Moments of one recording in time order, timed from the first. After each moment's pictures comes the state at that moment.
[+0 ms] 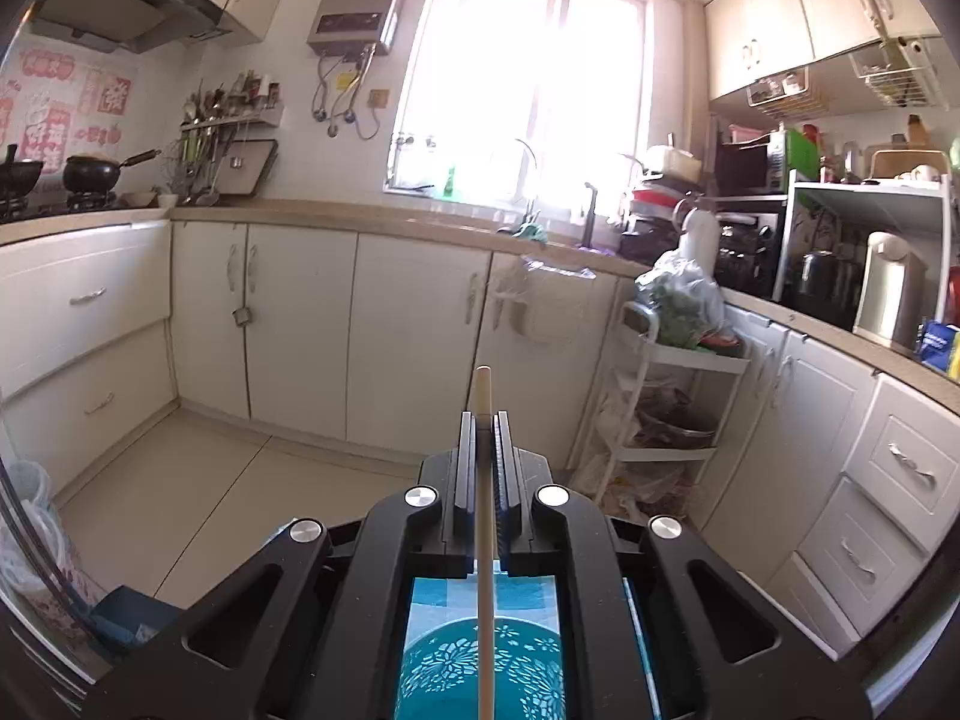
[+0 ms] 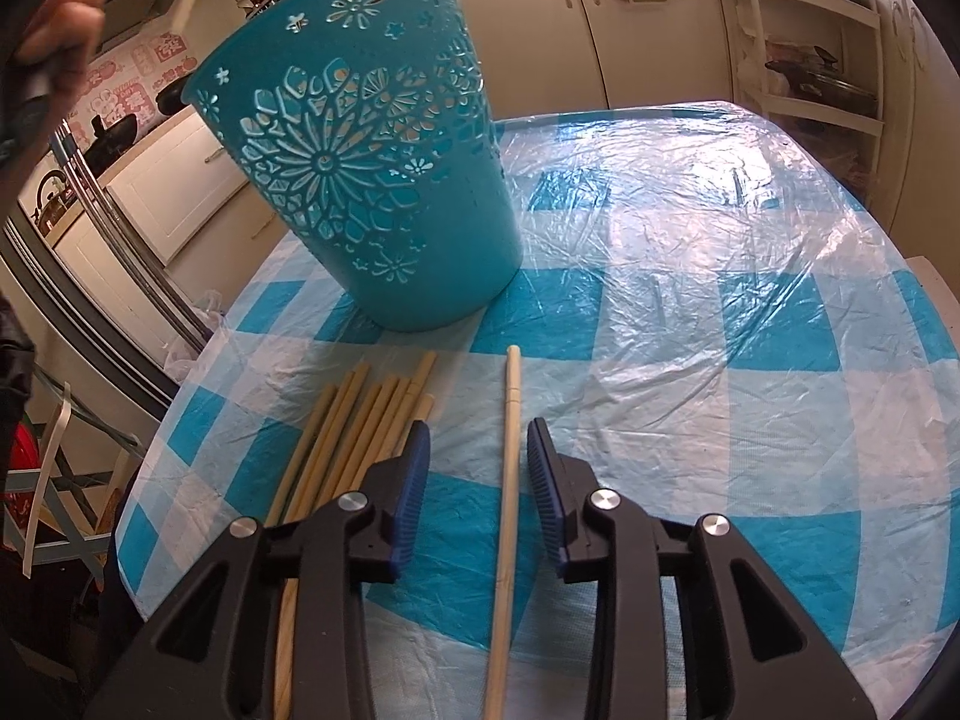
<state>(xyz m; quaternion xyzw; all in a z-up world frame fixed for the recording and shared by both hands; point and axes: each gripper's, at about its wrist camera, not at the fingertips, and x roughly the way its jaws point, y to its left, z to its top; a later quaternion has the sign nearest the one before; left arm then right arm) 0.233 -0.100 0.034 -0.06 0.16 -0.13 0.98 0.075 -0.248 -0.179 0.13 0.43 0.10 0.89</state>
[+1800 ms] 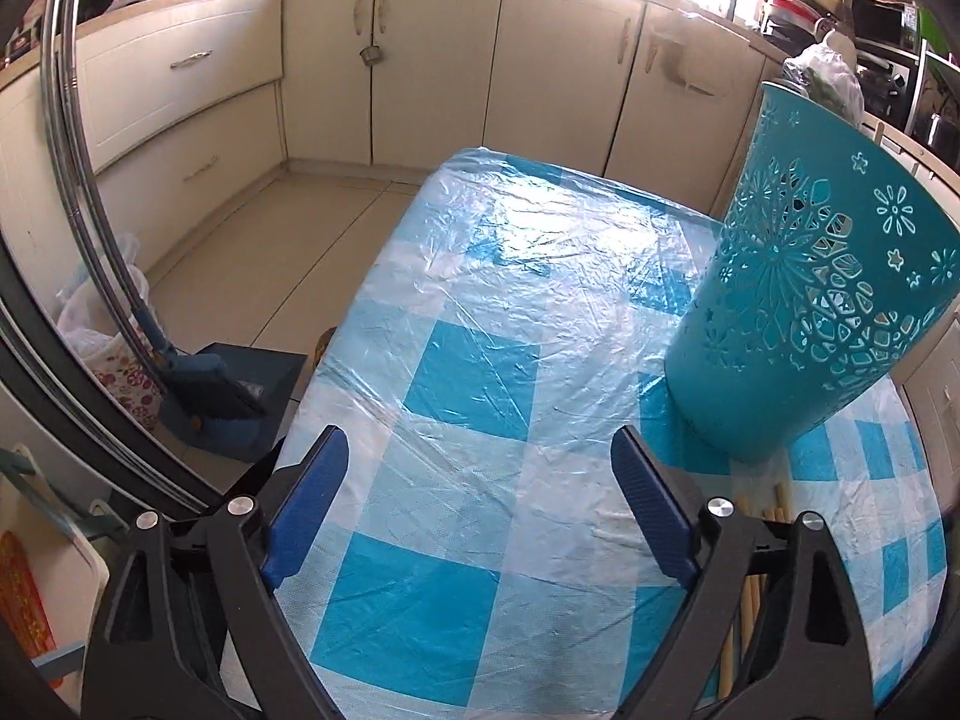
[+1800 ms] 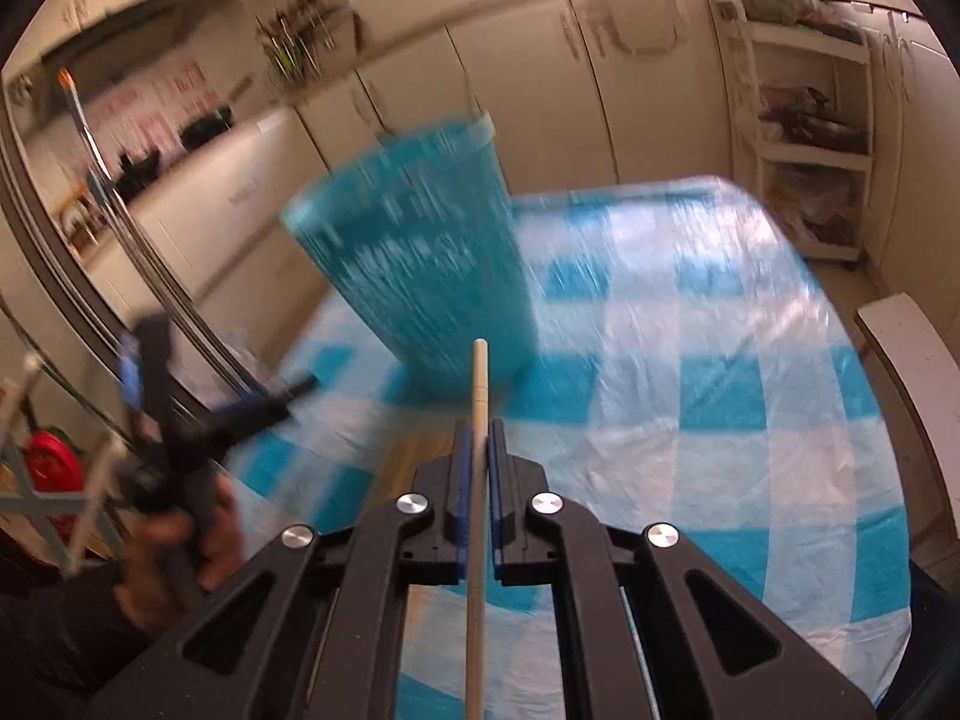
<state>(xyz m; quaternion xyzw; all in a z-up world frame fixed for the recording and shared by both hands) 0.177 0.021 -0.188 -0.04 0.41 -0.02 0.91 0.053 -0.272 -0.080 0.16 0.36 0.13 0.91</state>
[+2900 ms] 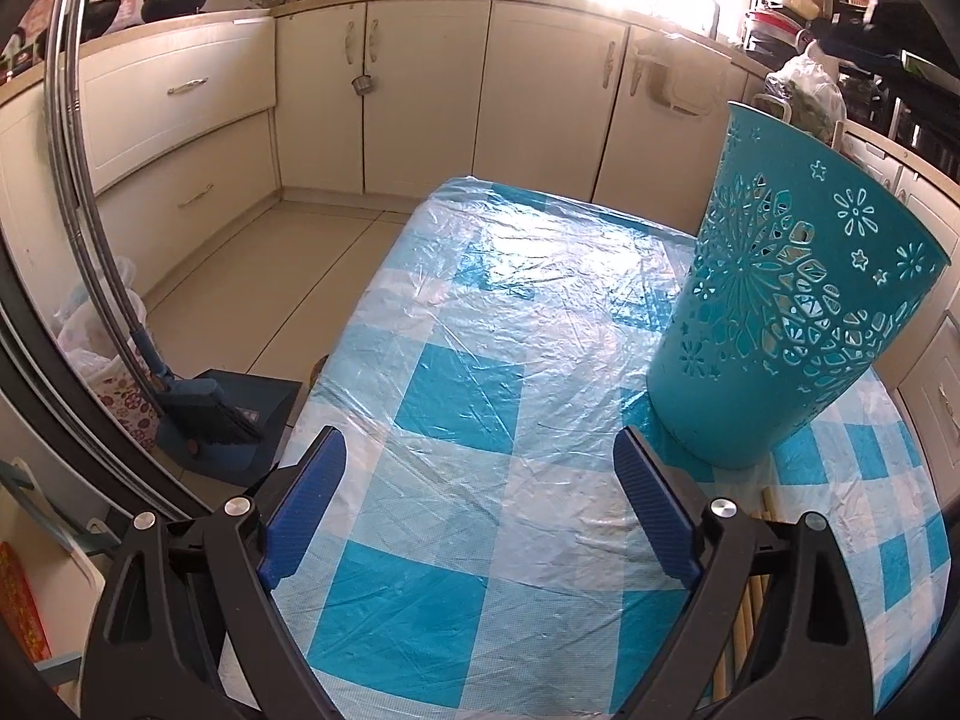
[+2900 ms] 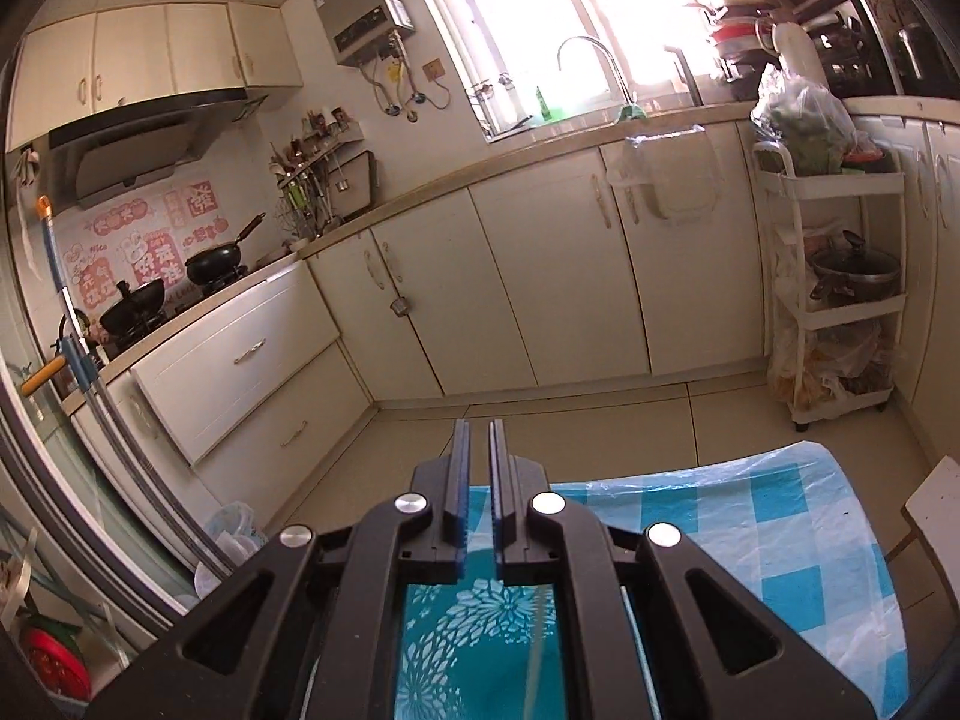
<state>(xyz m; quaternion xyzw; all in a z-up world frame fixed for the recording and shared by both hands) 0.168 0.018 -0.180 -0.04 0.37 -0.03 0.93 0.187 -0.232 0.000 0.16 0.22 0.09 0.96</state>
